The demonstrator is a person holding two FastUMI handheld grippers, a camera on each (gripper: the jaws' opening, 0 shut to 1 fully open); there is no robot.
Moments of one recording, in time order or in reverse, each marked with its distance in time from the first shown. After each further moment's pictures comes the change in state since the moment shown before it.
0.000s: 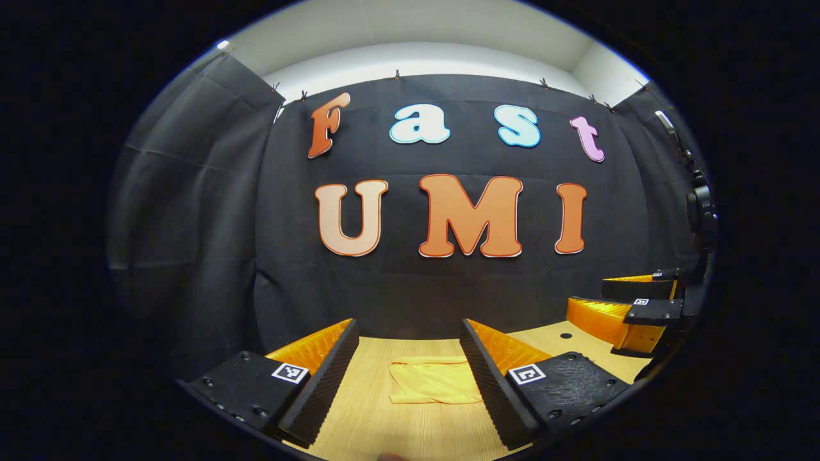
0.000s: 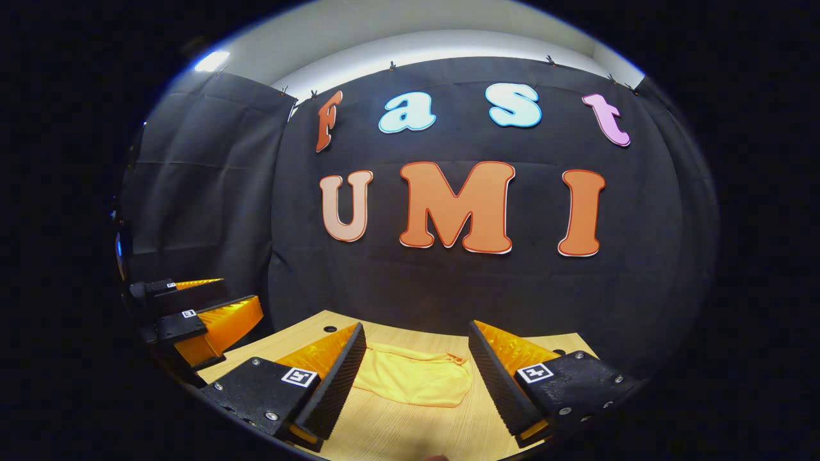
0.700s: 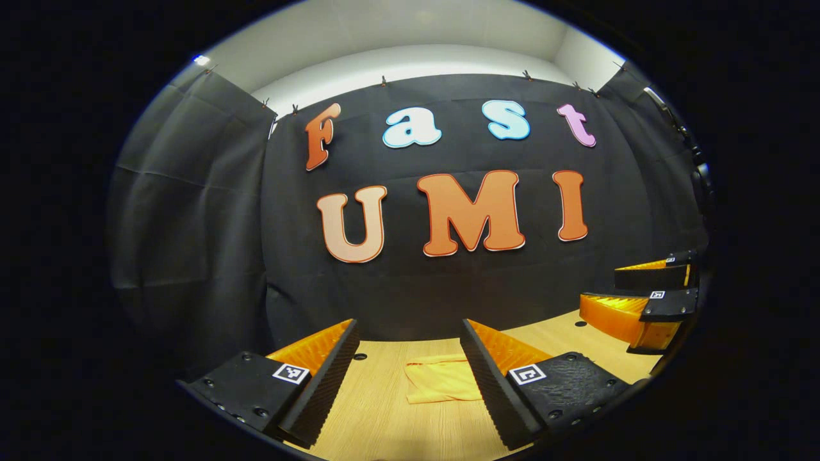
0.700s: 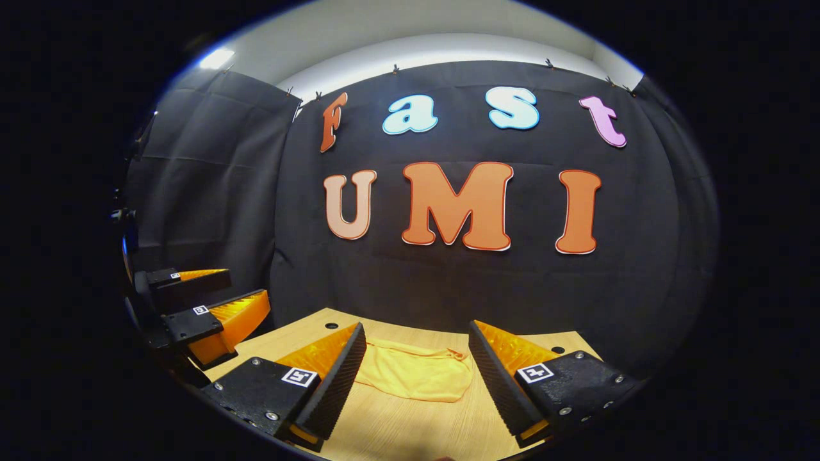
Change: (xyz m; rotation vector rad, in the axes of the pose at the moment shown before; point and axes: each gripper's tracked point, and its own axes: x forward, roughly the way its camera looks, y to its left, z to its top) left arm -0.008 -0.002 -0.007 0.073 -0.002 0.028; right arm -0.010 -0.003 -0.011 -0.021 -0.029 -0.014
